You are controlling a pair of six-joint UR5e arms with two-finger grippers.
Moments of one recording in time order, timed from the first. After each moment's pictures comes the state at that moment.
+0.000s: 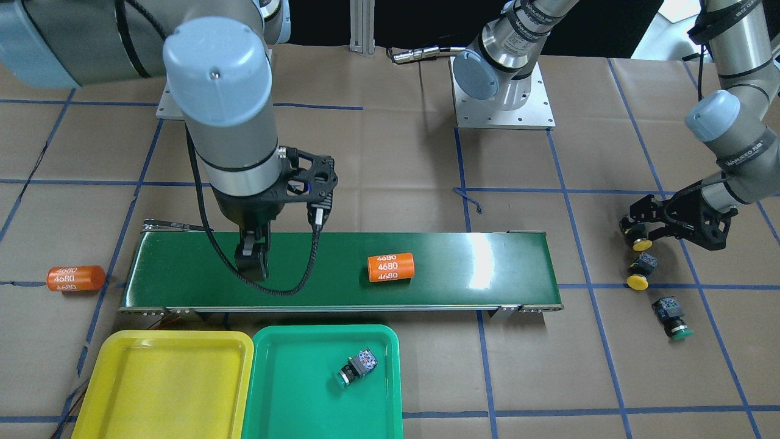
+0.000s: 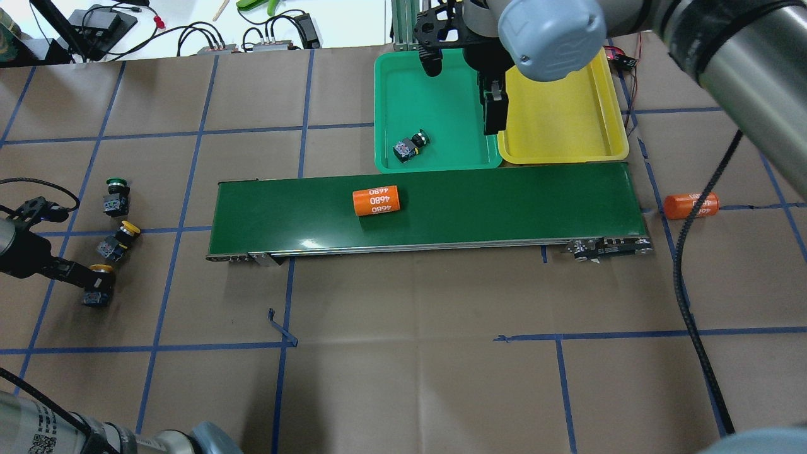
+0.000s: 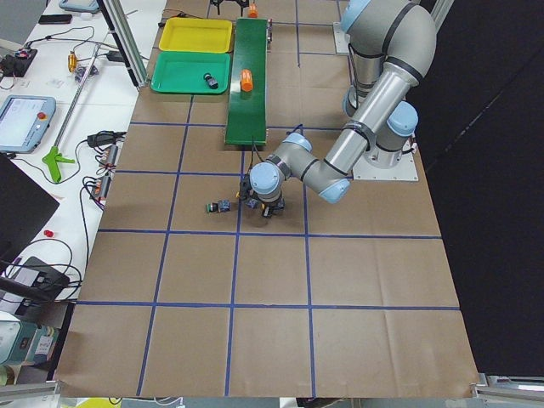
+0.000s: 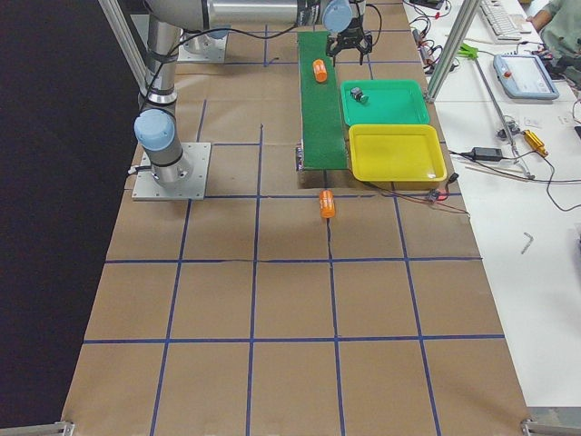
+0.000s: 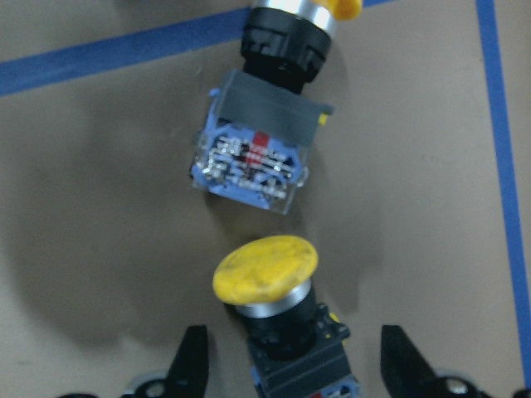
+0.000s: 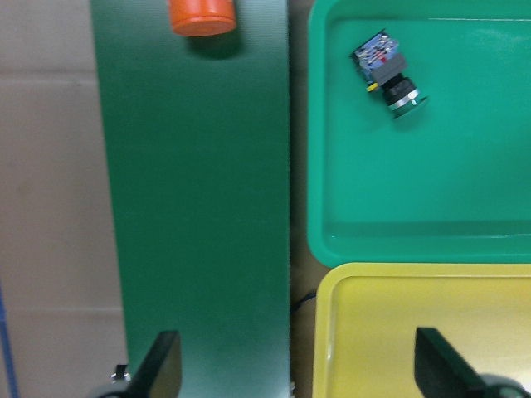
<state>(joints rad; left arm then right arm) -0.74 -1.94 -1.95 -1.10 1.47 1.12 1.79 -1.27 1.35 -1.66 -1.64 -1.37</state>
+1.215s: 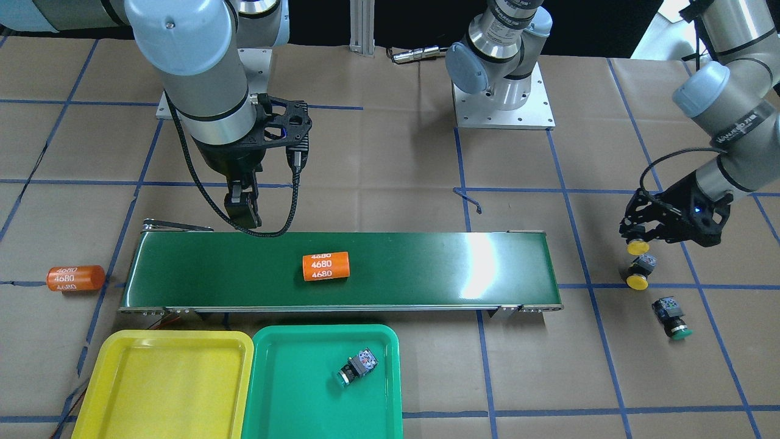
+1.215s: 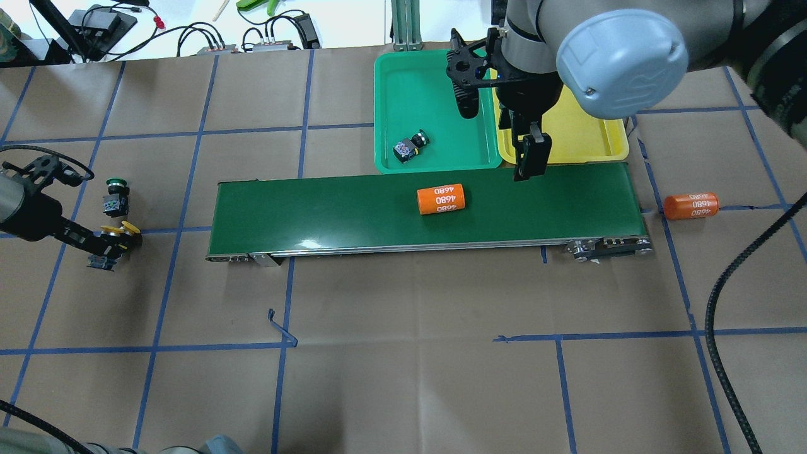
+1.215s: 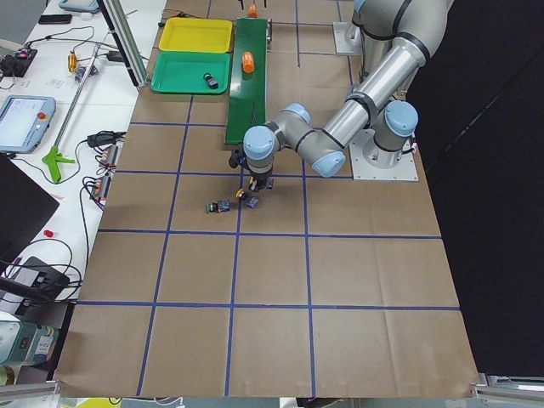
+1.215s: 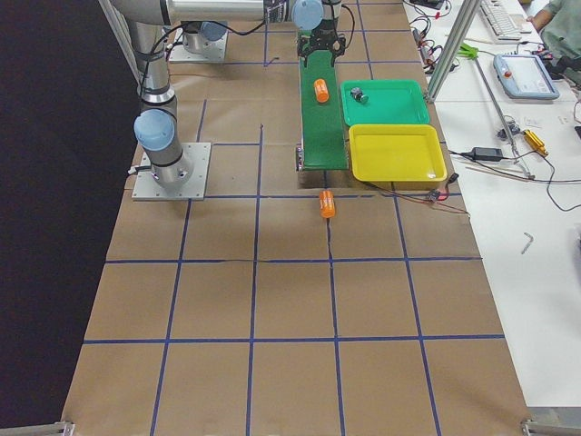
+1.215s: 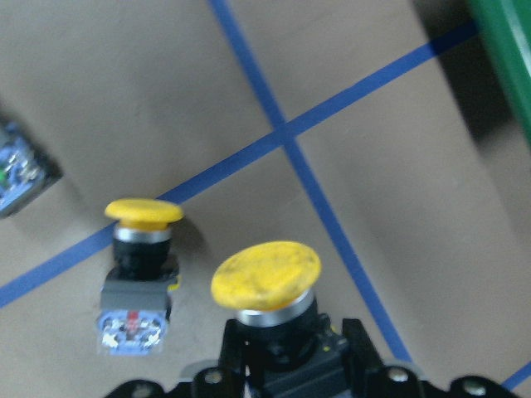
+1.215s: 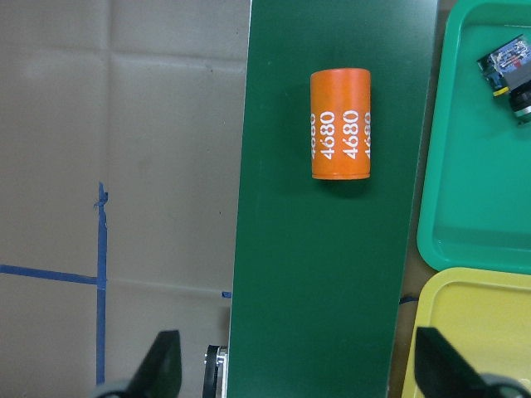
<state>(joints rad) -0.93 -1.76 -1.93 -1.15 1.41 1.24 1.75 -1.39 1.50 -1.63 -1.57 -1.48</state>
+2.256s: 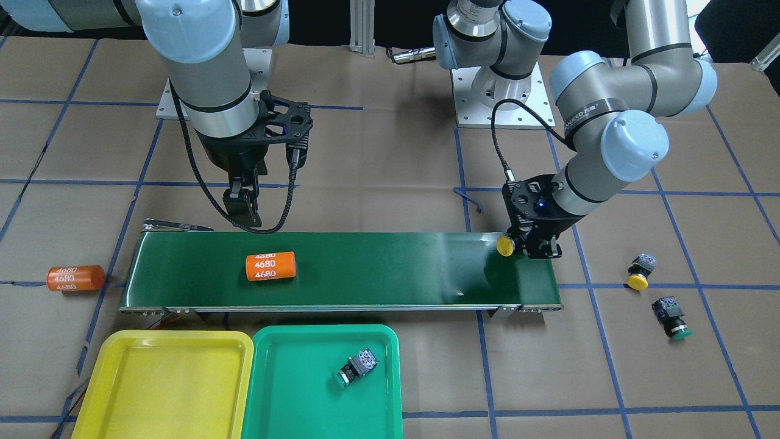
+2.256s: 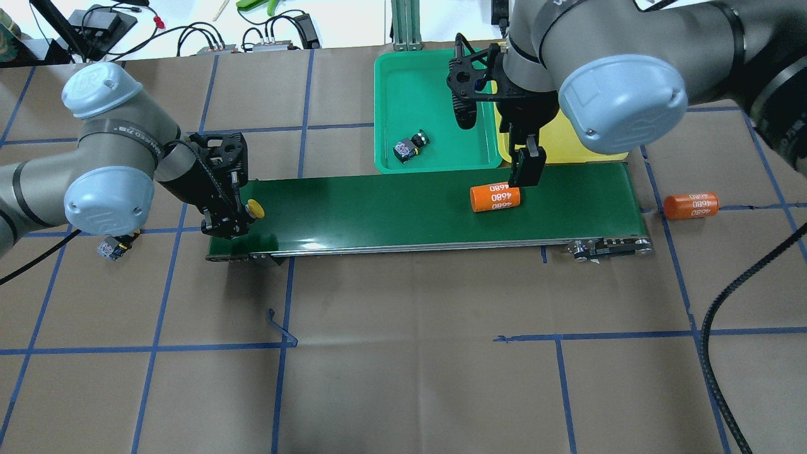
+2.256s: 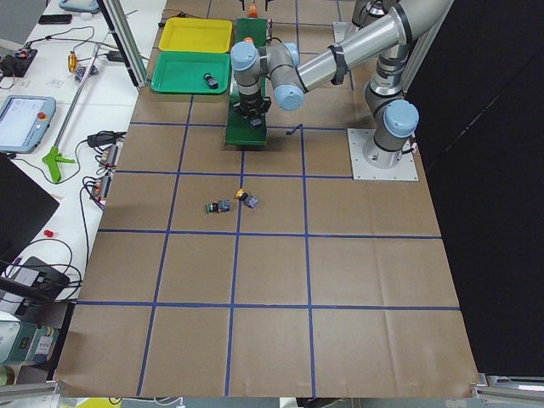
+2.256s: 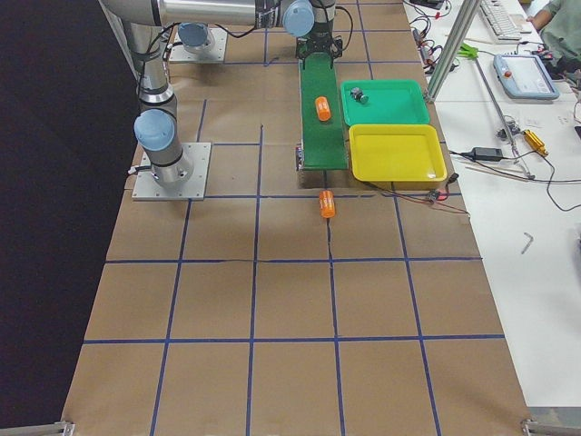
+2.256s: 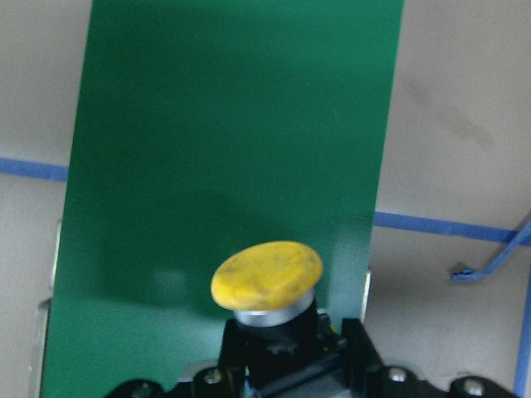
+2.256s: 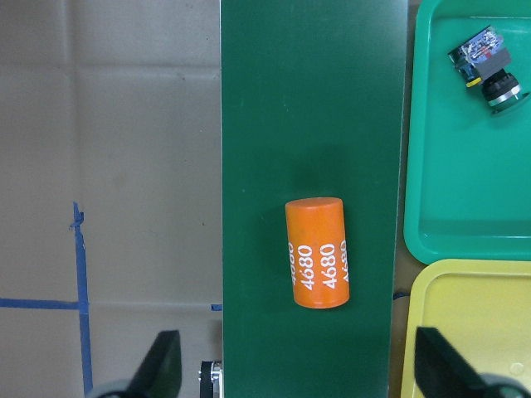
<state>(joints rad) -1.42 -1.75 -1.92 -1.12 1.46 1.62 1.75 -1.43 1.59 -1.74 -1.57 -1.42</state>
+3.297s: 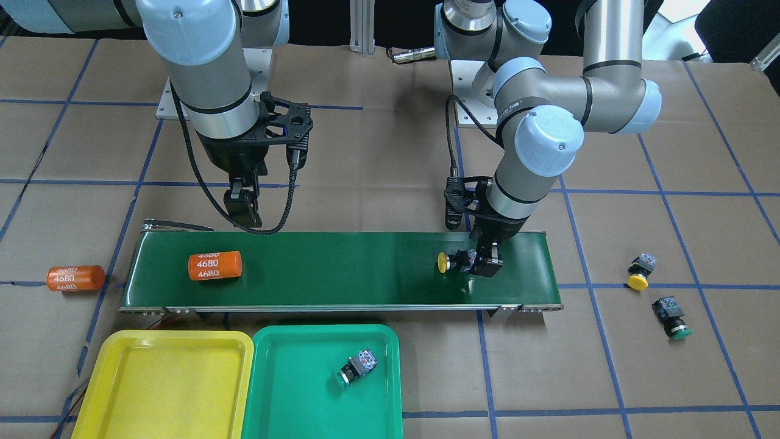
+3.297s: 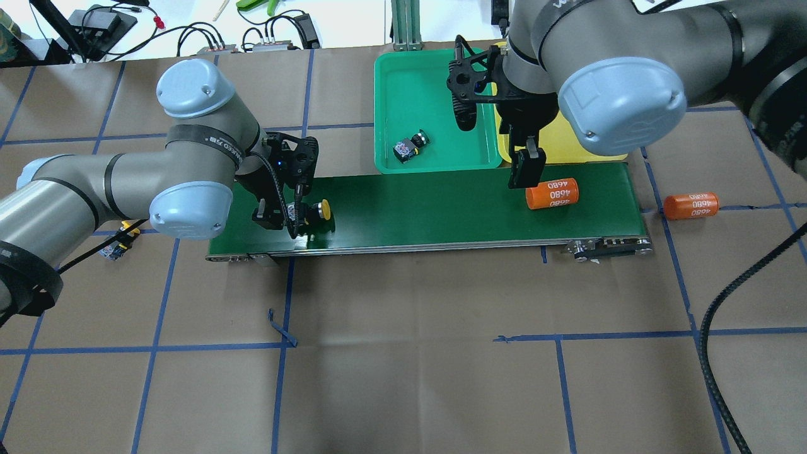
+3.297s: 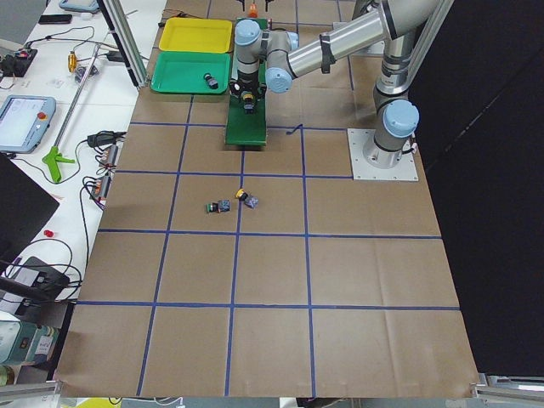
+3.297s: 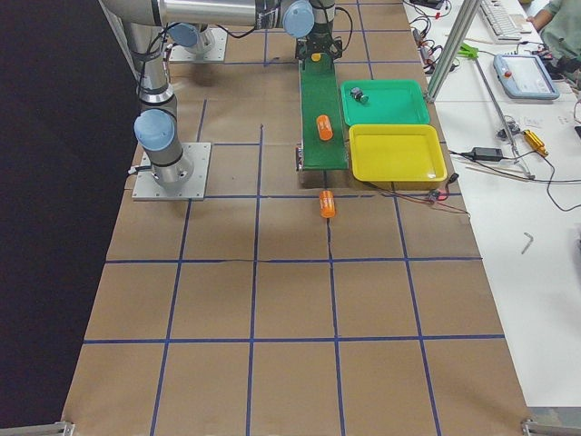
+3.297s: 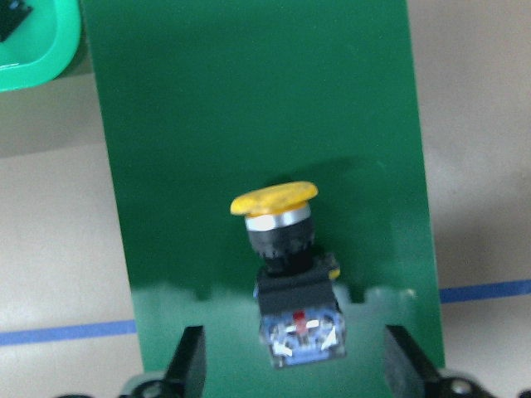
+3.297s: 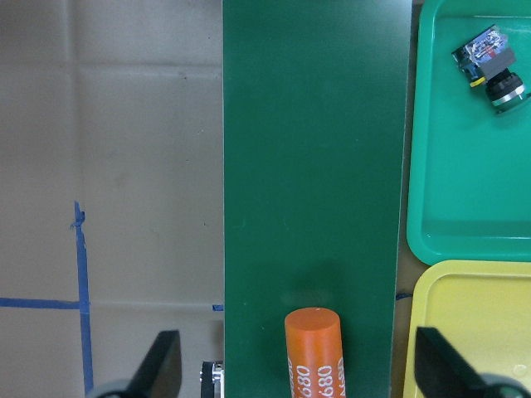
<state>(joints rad) -1.57 -1.79 -1.90 -0.98 1.50 1.64 1.75 -1.43 1.59 -1.74 -1.57 -1.42</state>
